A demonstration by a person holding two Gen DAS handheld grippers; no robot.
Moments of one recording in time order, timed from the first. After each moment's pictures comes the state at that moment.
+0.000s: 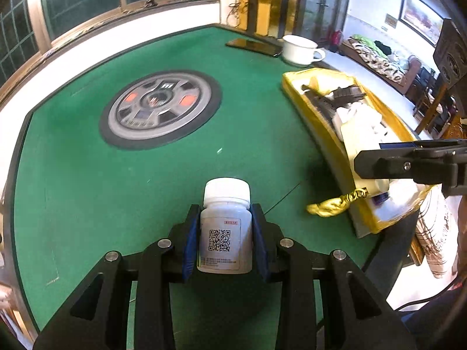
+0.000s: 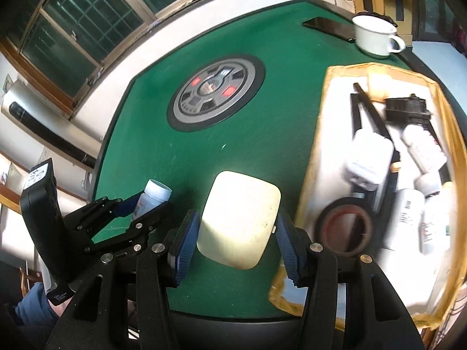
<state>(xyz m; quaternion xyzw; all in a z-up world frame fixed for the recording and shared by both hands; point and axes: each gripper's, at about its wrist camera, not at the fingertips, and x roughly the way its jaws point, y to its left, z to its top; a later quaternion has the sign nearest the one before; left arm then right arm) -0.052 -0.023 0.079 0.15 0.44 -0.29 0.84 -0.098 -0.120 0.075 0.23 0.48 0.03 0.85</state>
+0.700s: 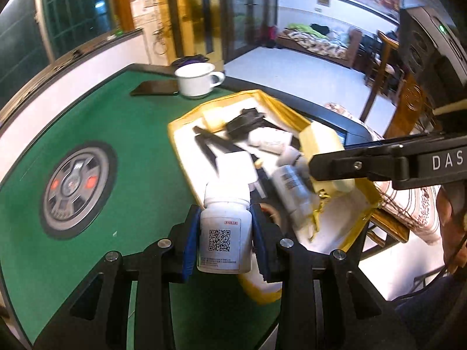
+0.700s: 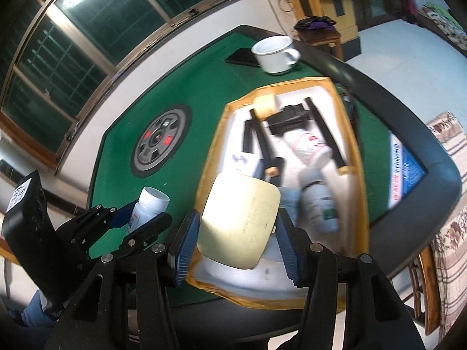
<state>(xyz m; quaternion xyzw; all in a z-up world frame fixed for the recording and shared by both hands) -0.096 -0.157 0.113 0.22 0.37 -0.42 0.80 -0.162 -0.226 0.092 0.30 0.43 -0.07 0.85</state>
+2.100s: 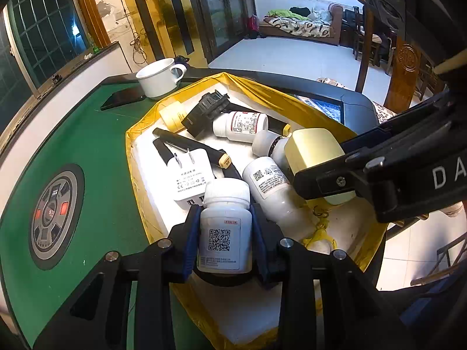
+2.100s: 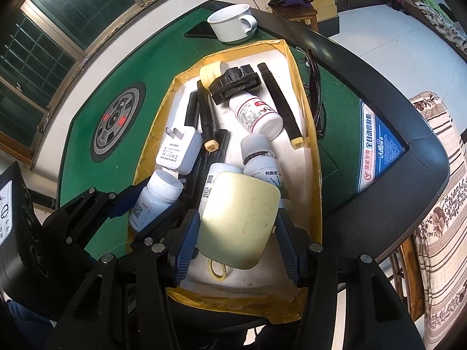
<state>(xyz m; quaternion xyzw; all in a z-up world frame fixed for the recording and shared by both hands) -0.119 -0.206 0.068 0.28 0.34 -0.42 0.79 -0.160 -0.248 0.050 0.28 0.50 -0.10 0.81</state>
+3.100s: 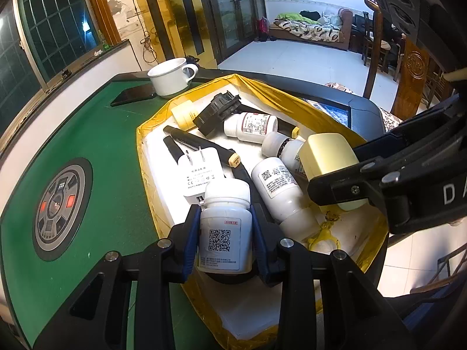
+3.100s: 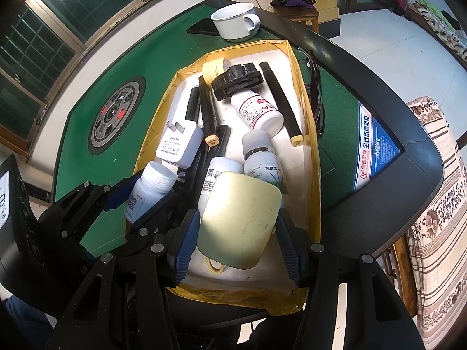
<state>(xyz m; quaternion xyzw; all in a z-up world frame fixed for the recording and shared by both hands) -0.118 -0.199 0.072 0.27 0.34 -0.41 0.80 -0.161 -0.241 0.053 0.26 0.51 -0.11 0.81</state>
